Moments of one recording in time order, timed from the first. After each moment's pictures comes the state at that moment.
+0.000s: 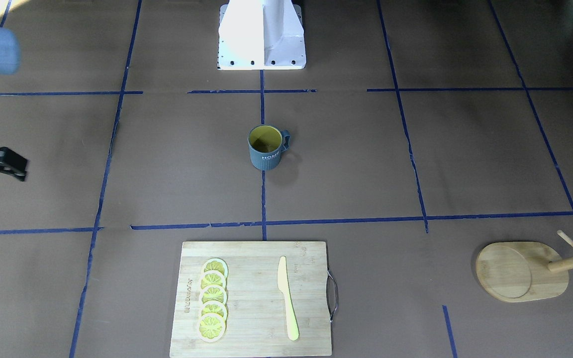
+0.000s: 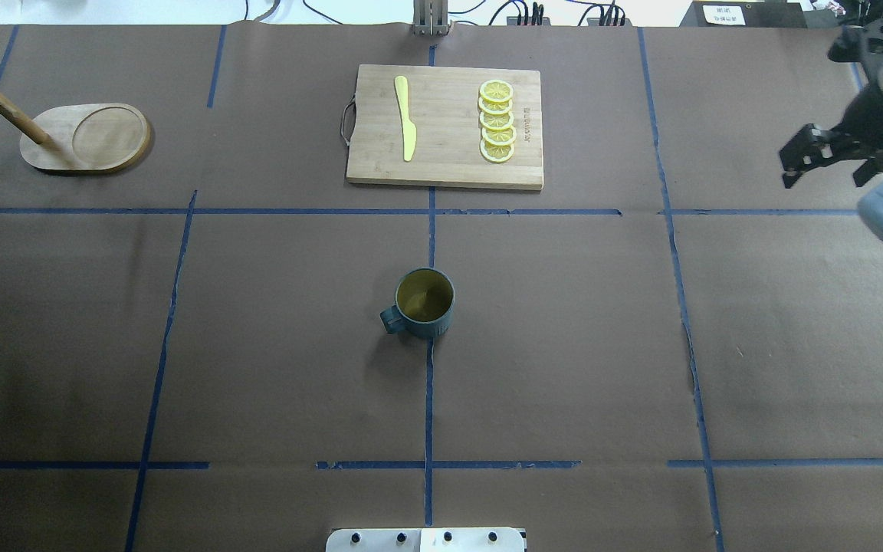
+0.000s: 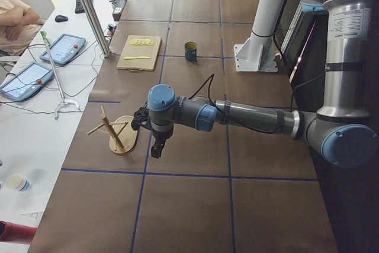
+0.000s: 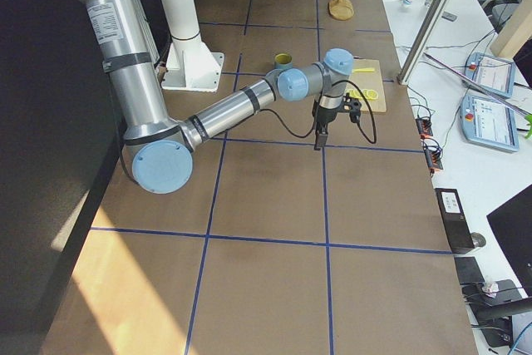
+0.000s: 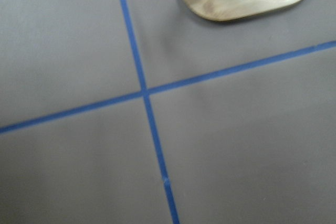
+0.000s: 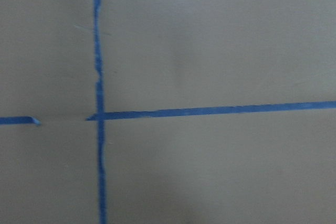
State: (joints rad) left arm -1.49 -1.52 -1.76 -1.69 -2.37 0.05; right arm 1.20 -1.36 1.80 -1.79 2.24 0.41
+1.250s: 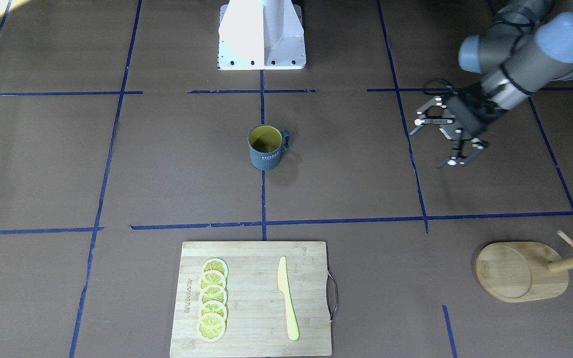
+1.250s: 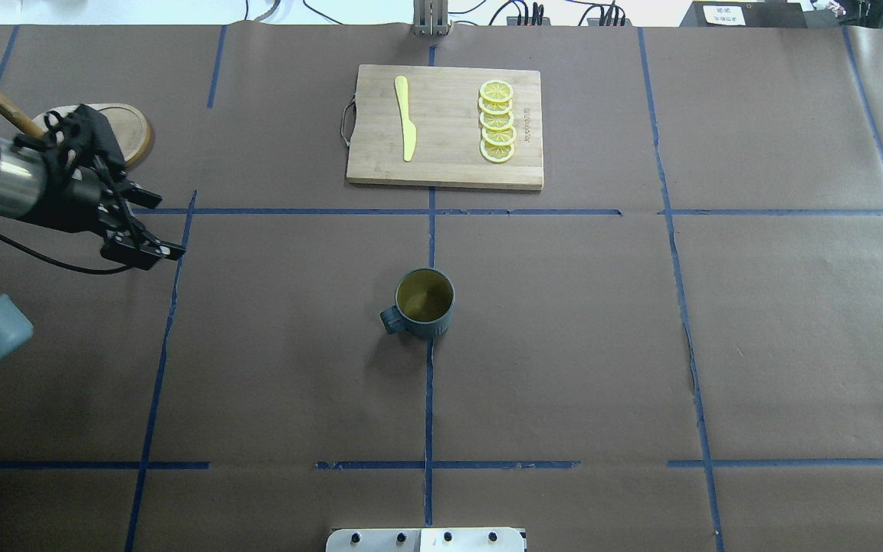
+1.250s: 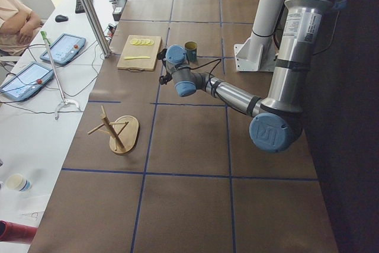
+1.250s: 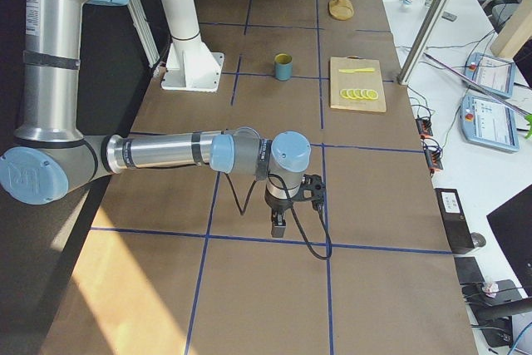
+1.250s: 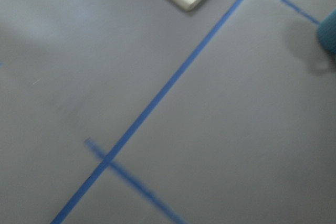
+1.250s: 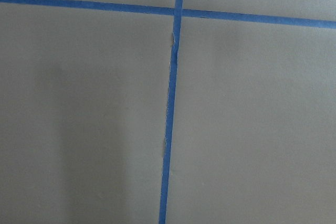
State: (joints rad) left arm -0.83 -1.77 -1.75 -2.41 -2.17 -0.22; right arm 1.55 -1.70 1.82 -1.77 2.30 -0.10
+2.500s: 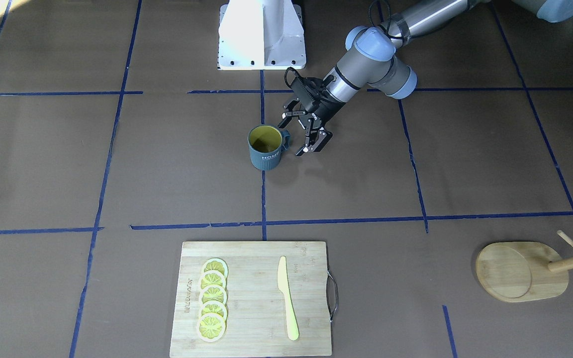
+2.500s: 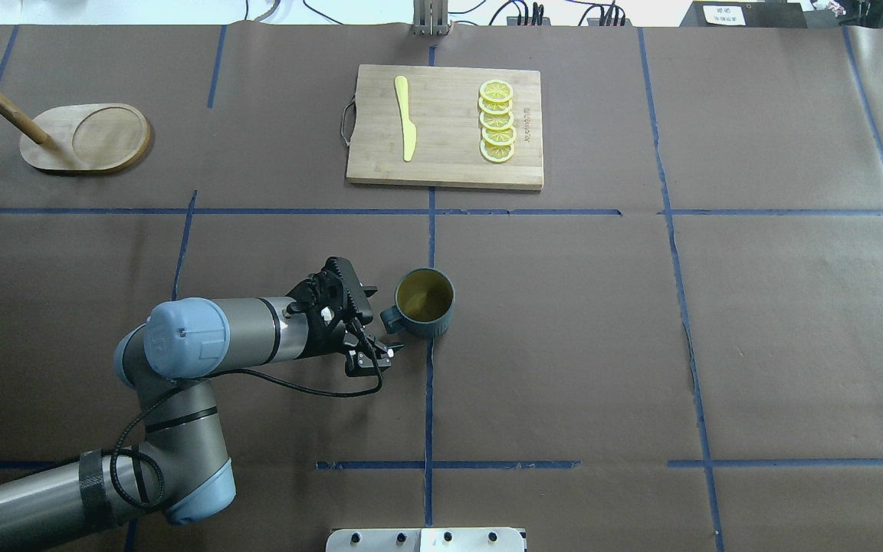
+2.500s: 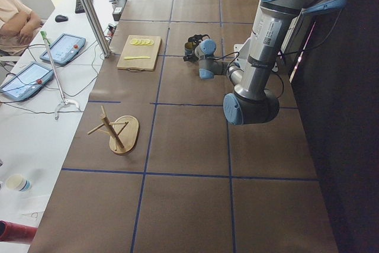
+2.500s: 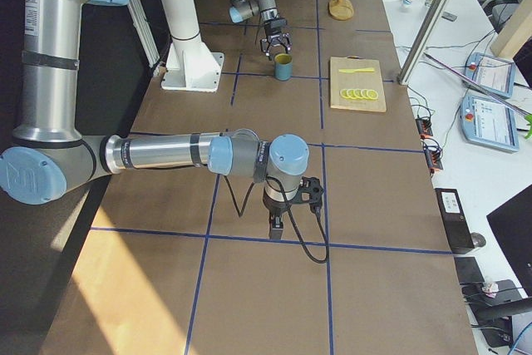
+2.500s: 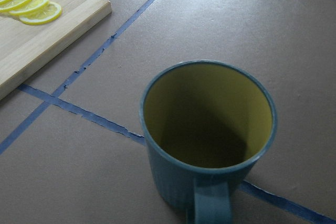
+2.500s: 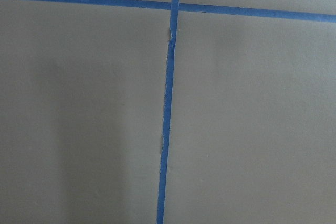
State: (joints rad) left arm -0.39 -2.03 -1.52 -2.63 -1.65 -0.30; right arm 1.55 -1.71 1.82 -1.77 2.30 -0.11
